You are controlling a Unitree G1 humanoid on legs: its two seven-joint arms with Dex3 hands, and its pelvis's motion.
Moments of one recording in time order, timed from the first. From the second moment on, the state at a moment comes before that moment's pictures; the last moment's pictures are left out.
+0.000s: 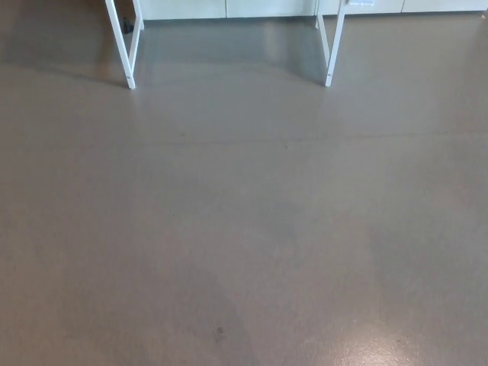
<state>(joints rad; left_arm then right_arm) -0.02 0.42 0.54 1.11 -0.18 -0.02 -0.30 -0.13 -0.32 -0.50 1.06 0.16 -0.02 0.19</state>
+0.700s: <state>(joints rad) -0.04 0.44 0.56 1.17 -0.26 -0.06 -0.39 -0.13 -0.32 -0.52 1.12 0.24 -0.06 0.23</state>
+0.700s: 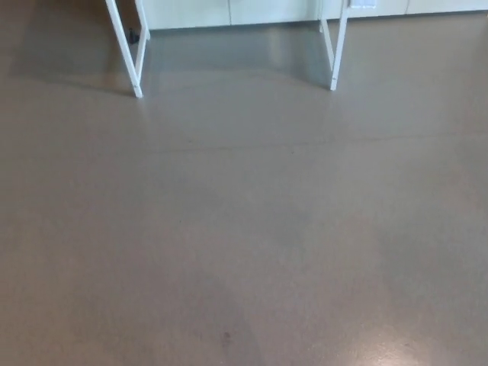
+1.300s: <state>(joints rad) -0.01 0.46 0.53 1.19 -0.26 -0.07 -0.40 -0.10 -0.32 -0.50 1.16 0.26 -0.08 0.25</state>
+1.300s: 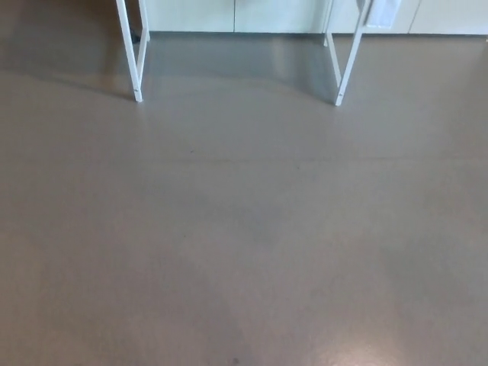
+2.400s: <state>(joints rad) 0.16 0.46 0.46 1.21 -0.25 -0.14 -0.42 0.14 -0.30 -0.48 1.21 0.28 -0.16 0.26</state>
